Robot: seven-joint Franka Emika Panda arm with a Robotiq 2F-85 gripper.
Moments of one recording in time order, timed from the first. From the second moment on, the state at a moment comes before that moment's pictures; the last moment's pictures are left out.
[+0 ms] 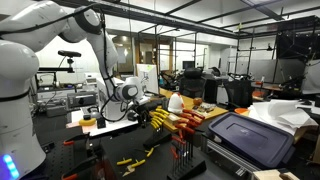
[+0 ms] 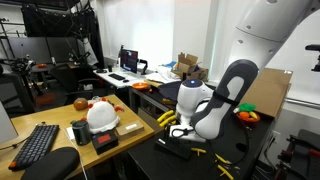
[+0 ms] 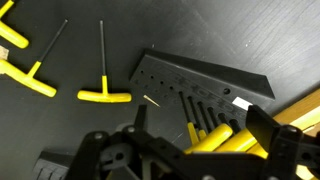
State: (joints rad) arm 0.72 0.83 -0.36 -2.07 0.11 3.00 1.23
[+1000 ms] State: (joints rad) arm 0.77 0.86 -0.43 -2.05 0.11 3.00 1.30
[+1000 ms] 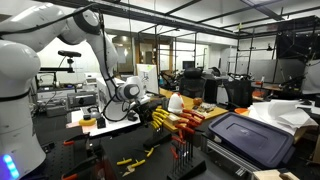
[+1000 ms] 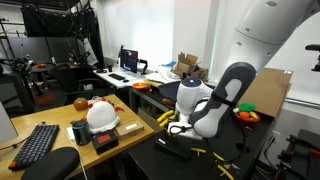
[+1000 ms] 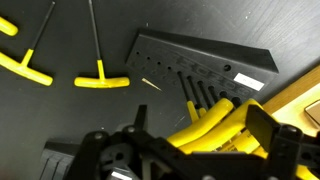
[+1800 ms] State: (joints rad) arm 0.77 0.85 -0.42 -2.05 0.10 3.02 1.27
